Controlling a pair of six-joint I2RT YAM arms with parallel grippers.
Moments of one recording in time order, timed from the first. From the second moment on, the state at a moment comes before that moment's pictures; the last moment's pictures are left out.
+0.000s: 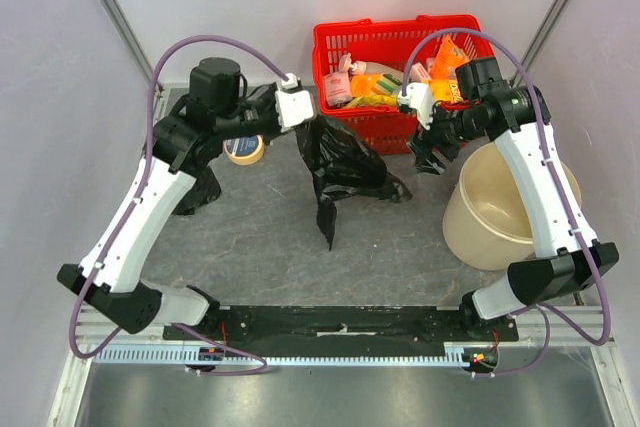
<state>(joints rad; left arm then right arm) -0.52 1.33 1.69 -0.77 0.57 0.81 0.23 1.50 1.81 -1.35 -0.52 -0.80</state>
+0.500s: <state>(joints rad) -0.52 1.39 1.89 -0.81 0.81 0.82 0.23 1.54 1.85 -1.35 -0.62 -0.71</state>
